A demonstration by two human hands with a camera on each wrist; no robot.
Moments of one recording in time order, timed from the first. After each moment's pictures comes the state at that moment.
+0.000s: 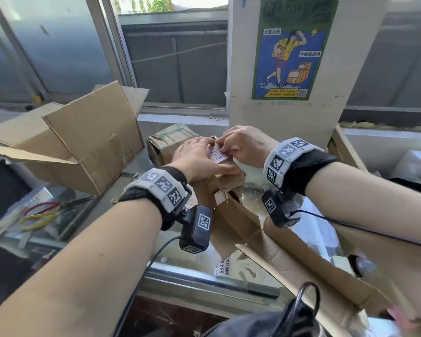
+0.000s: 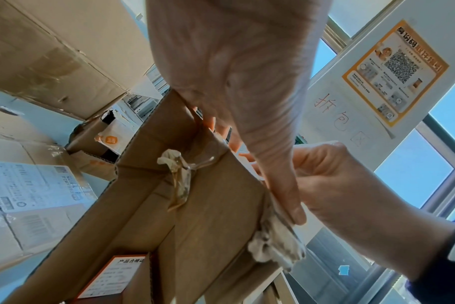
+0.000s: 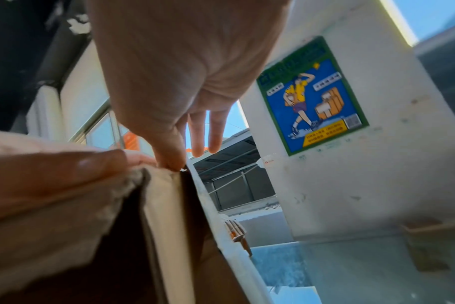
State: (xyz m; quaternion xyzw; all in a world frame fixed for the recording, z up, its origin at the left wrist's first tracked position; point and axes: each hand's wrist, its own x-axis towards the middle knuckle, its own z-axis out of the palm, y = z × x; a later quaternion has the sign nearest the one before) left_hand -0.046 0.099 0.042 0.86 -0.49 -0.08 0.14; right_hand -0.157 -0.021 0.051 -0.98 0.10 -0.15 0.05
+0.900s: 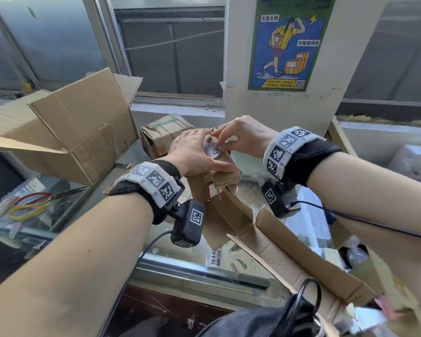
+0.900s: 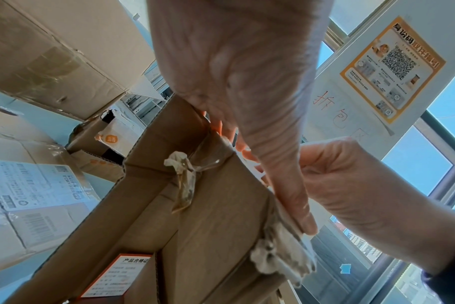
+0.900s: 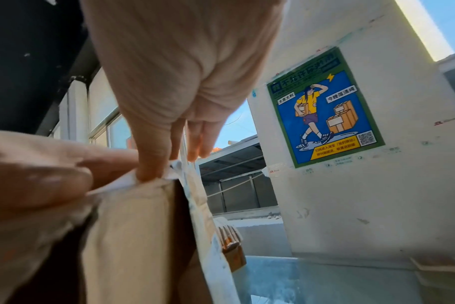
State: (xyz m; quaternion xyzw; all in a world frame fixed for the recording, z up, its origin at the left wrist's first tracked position) left_hand -0.046 0.092 0.031 0.84 -0.51 -0.07 0.14; right_hand -0.165 -0.025 0.057 -0.98 0.12 -0.11 0.15
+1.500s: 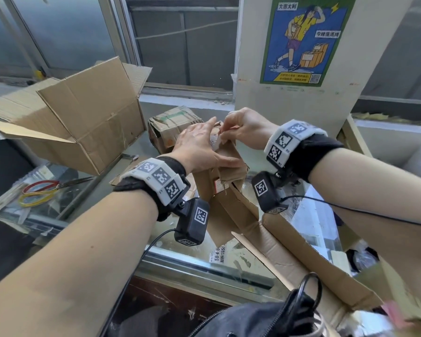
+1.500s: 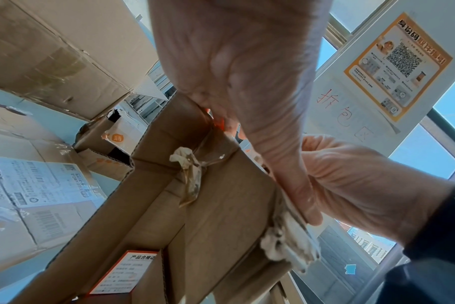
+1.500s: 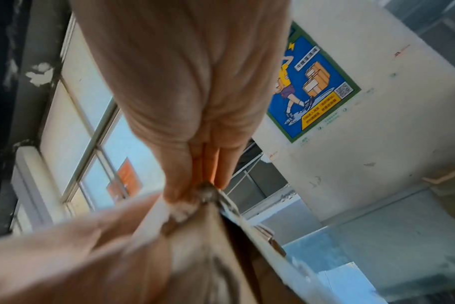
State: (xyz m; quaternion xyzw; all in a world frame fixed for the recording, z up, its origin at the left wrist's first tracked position) left_hand -0.045 0.094 0.027 0.85 -0.50 -0.07 0.16; right_hand -0.141 -0.028 0.051 -0.94 0.20 -0.12 0.26
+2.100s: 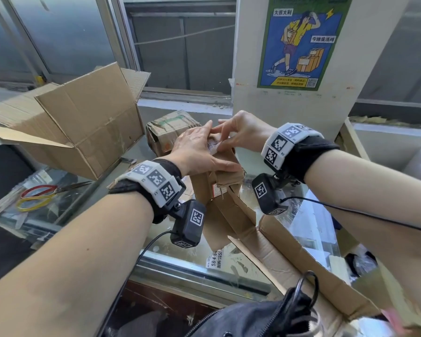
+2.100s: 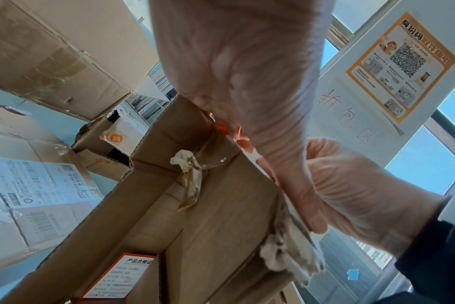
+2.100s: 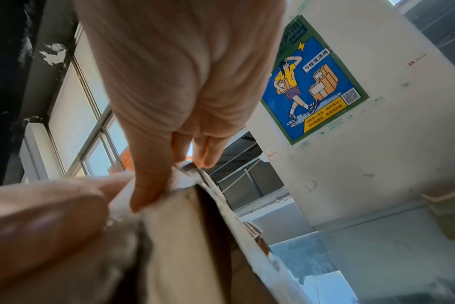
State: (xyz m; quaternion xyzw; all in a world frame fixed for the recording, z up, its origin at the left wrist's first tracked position) left_hand -0.047 0.090 0.030 0.85 -0.49 -0.09 0.15; right_hand -0.144 -0.040 0.050 -0.93 0.16 -0.09 0.31
